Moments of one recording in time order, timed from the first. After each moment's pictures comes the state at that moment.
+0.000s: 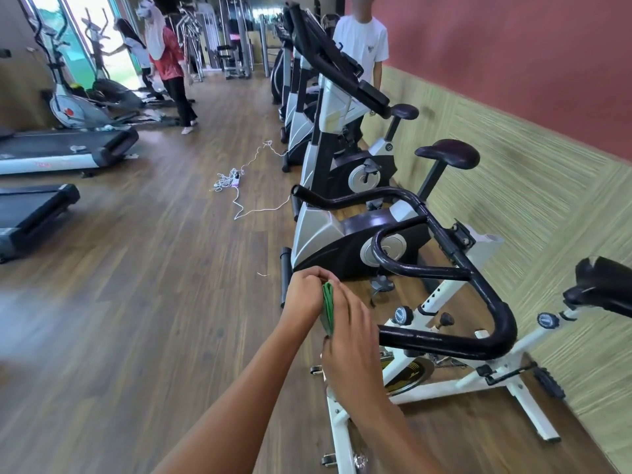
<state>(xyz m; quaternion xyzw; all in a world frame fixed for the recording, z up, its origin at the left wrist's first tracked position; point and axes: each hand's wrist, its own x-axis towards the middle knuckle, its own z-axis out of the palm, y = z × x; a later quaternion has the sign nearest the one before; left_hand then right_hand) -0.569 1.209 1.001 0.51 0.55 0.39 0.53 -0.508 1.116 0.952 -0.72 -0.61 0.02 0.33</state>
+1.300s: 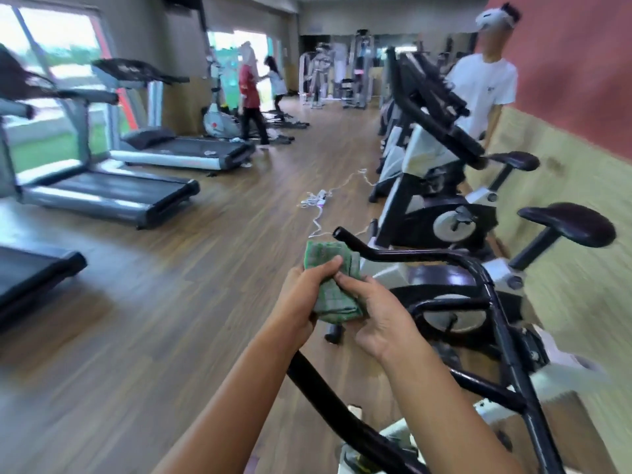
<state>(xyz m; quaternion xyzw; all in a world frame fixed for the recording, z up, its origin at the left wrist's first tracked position) -0.535 1.248 1.074 0.29 0.48 0.58 0.60 -0.430 1.257 1.060 -0.37 -0.25 0.75 0.49</state>
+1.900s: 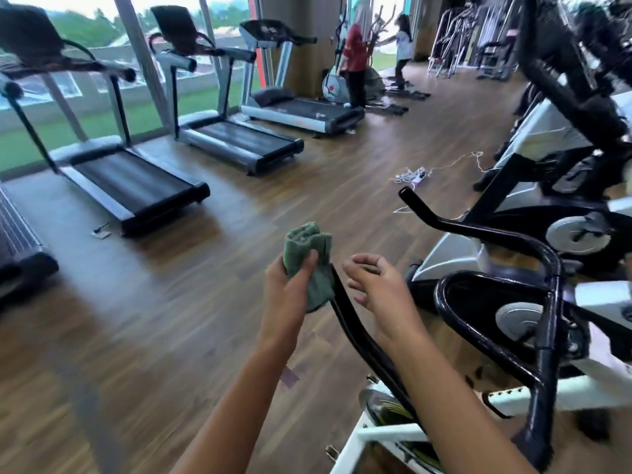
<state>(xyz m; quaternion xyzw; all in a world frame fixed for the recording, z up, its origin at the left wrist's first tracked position) -0.508 1.103 1.044 0.27 0.56 0.73 0.27 -0.405 1.175 1.044 -0.39 -0.49 0.69 0.36</state>
